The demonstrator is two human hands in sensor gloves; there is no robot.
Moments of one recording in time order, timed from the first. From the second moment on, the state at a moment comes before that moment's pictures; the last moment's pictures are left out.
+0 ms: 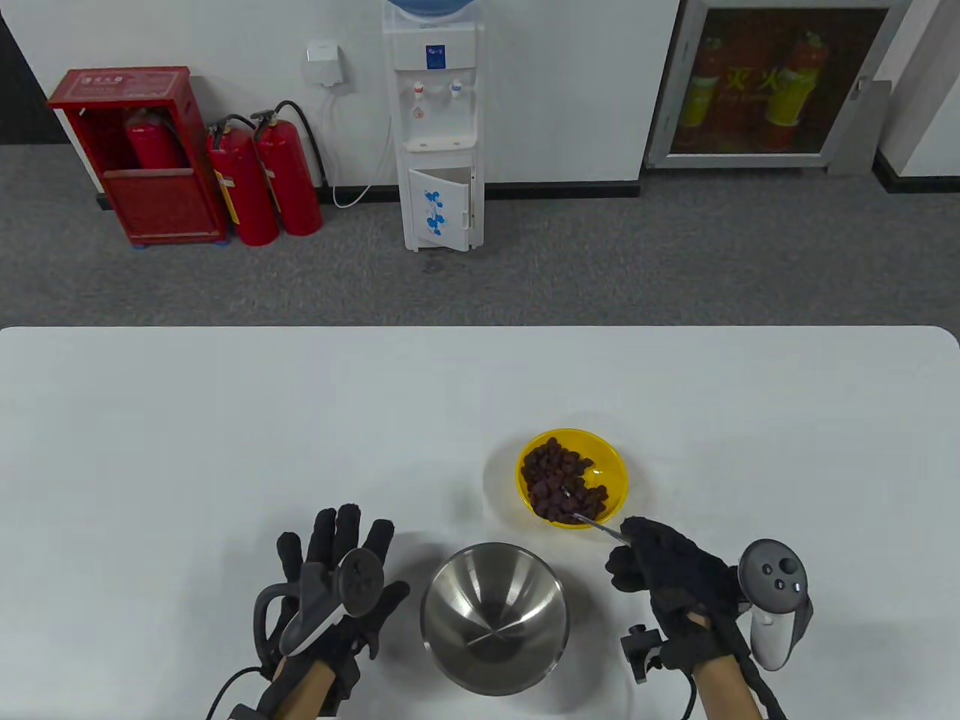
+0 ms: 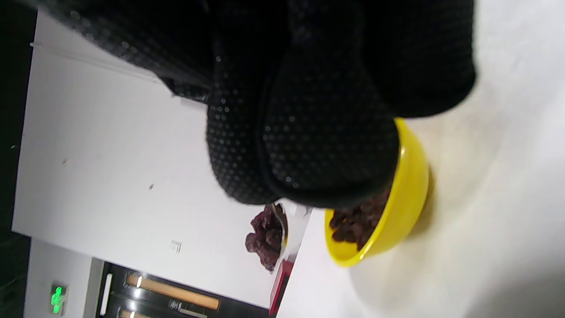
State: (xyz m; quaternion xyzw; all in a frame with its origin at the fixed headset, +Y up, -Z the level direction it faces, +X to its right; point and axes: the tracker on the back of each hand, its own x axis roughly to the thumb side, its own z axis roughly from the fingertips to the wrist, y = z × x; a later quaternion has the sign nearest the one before) left_hand -0.197 -0.761 -0.279 -0.07 -0.01 0.03 1.00; right_hand 0.225 -0.715 -0.267 -0.03 -0.05 0.79 0.61
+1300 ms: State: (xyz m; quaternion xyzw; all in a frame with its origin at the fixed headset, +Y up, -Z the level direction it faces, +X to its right) left_hand -0.196 -0.761 -0.279 -0.08 -0.01 0.03 1.00; right_hand 0.194 -0.719 -0.266 0.11 -0.06 0.88 0.47
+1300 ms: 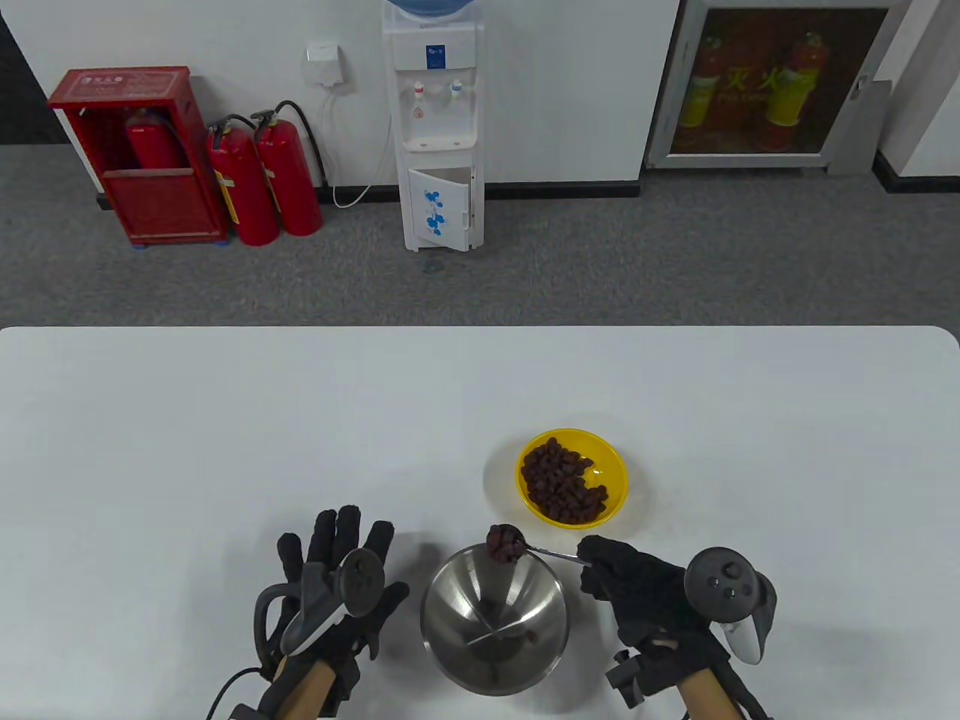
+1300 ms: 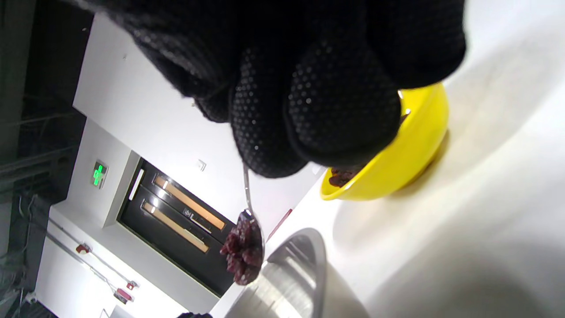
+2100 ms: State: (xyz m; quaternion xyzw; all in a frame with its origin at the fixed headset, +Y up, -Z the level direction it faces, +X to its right) left_hand -0.196 -0.762 -0.279 -0.07 -0.01 0.03 1.00; right_hand 0.200 -0.717 -0.264 0.11 -0.13 0.85 0.50
